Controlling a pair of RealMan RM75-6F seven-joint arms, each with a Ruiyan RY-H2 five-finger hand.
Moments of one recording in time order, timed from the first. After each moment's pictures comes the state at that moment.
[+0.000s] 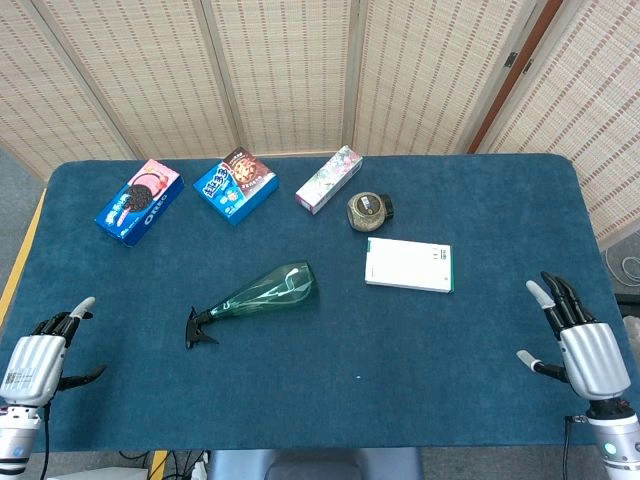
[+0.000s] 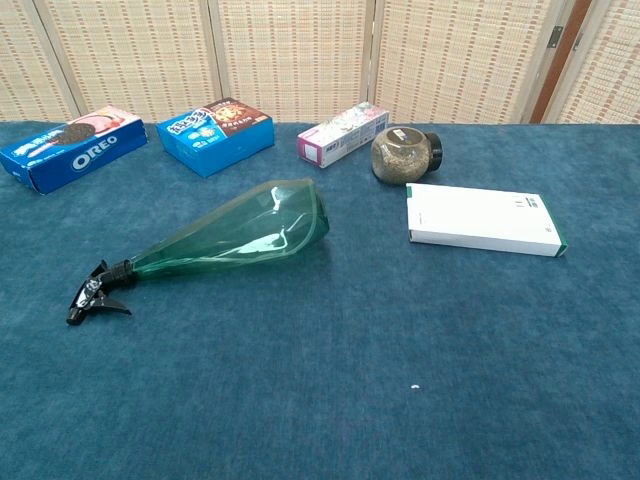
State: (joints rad) left arm -0.13 -1.16 -0.03 -1.59 1.51 1.44 0.03; right arm 0.08 -1.19 0.05 -1.47 -1.64 1.59 0.07
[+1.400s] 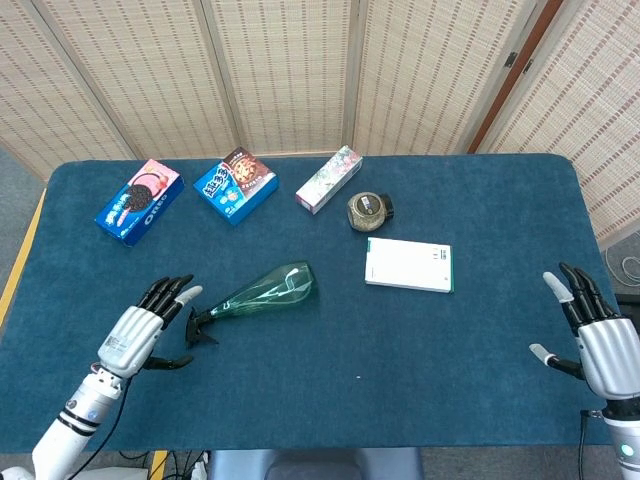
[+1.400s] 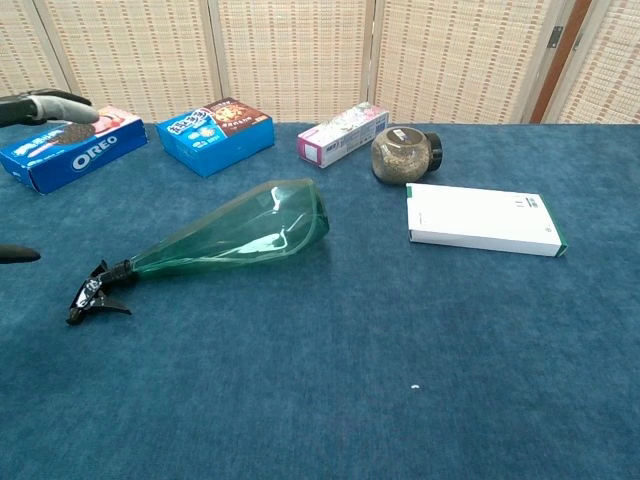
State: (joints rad) left arm -0.38 -1.23 -0.07 -1.69 1.63 1.23 -0.06; right arm 0.08 -1.12 0.07 -1.52 -1.65 1.65 0.05
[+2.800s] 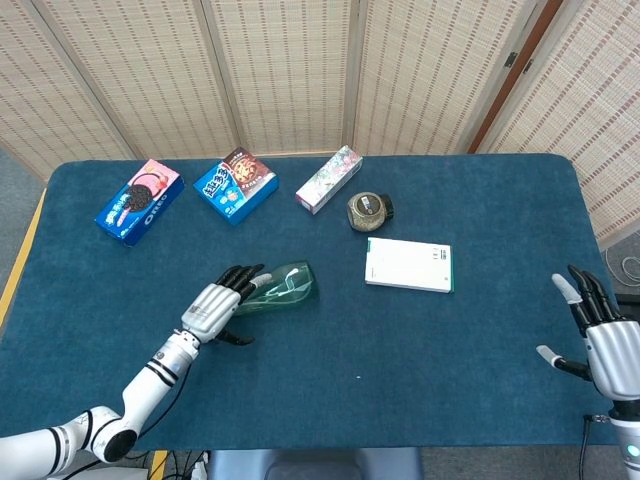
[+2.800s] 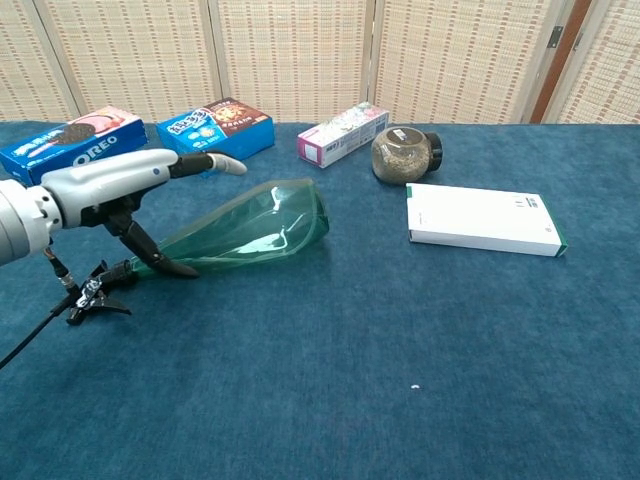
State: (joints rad) left arm -0.65 -1.51 -0.15 -1.50 1.36 0.94 0.05; right arm 0.06 -1.14 0.07 -1.46 -1.63 1.64 0.11
